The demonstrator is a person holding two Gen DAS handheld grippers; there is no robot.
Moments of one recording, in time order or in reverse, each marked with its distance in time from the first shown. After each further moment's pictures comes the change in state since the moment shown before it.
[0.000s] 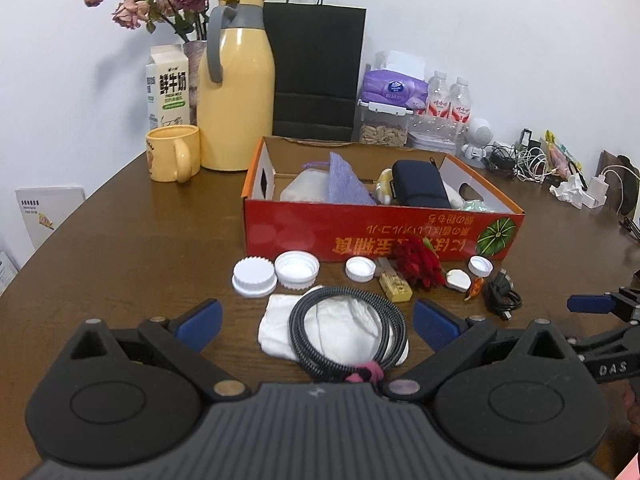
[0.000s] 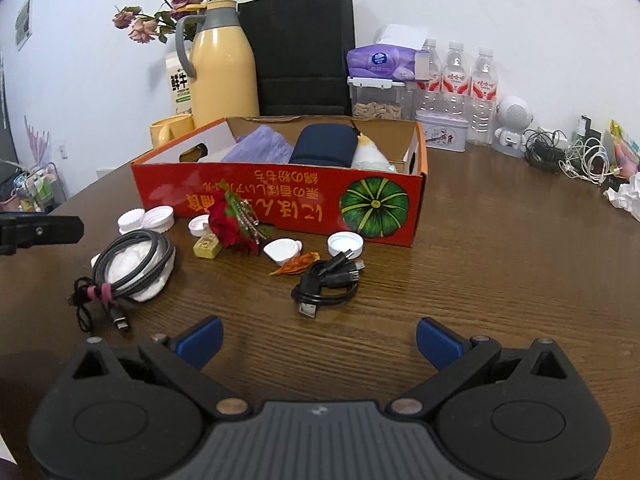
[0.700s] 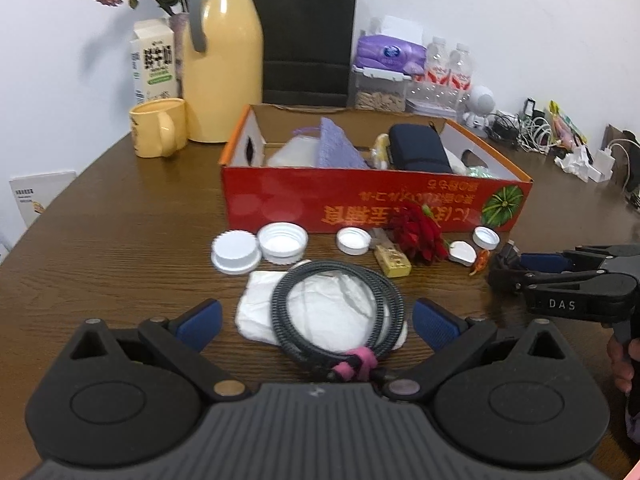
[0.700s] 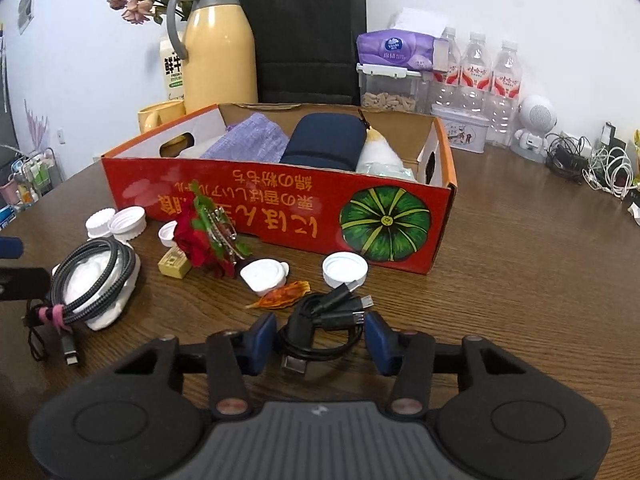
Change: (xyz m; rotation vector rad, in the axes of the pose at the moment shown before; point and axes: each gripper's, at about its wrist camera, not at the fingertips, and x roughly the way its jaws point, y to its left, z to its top) left arm 0.031 -0.015 -0.005 0.029 0.085 -0.002; right arm 0.056 -0.005 0.022 -0.044 0.021 0.006
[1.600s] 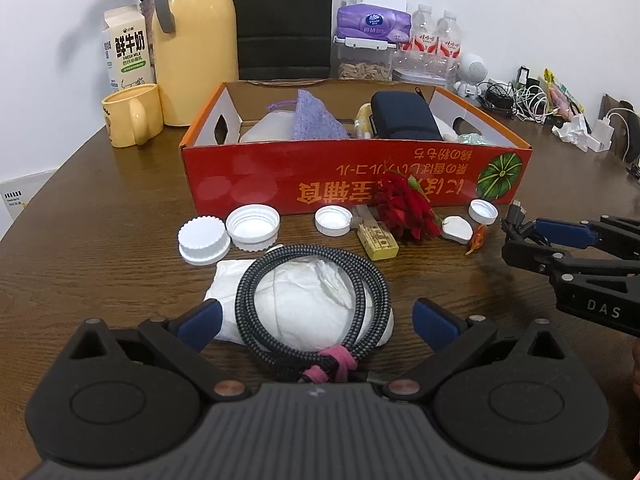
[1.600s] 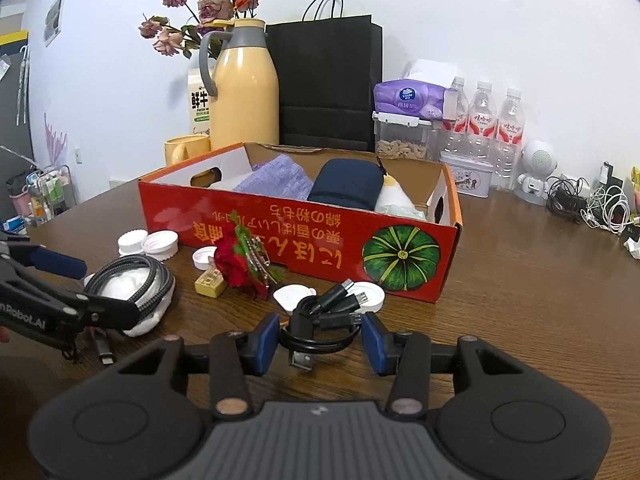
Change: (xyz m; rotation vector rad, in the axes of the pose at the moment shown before) left arm 0.025 -0.017 0.001 0.051 0.070 0.003; right arm -0.030 0.015 -0.010 -0.040 -0.140 0.014
